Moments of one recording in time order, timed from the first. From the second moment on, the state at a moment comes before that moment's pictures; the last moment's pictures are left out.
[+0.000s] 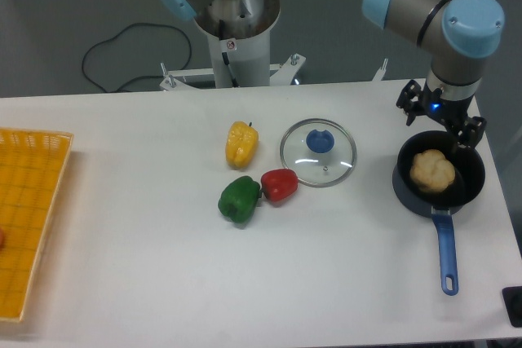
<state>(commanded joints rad) 2.86 -1.91 -1.52 -1.20 1.64 1.53</state>
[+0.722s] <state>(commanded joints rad) 2.88 -1.82 -1.66 -1.18 1.64 1.40</state>
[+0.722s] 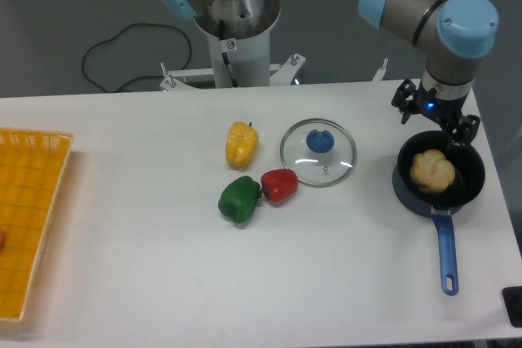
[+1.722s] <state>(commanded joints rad) 2.88 -1.58 -2.06 -1.03 1.48 1.14</state>
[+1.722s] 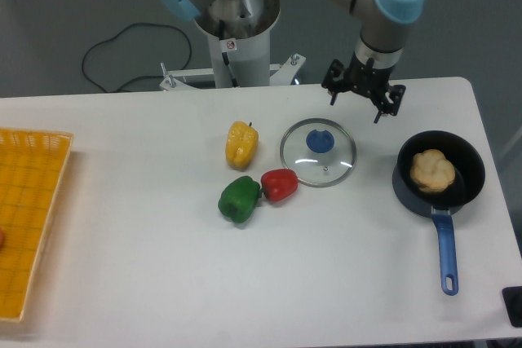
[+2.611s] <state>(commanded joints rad) 2.73 -1.64 -2.13 -0.85 1.55 0.82</state>
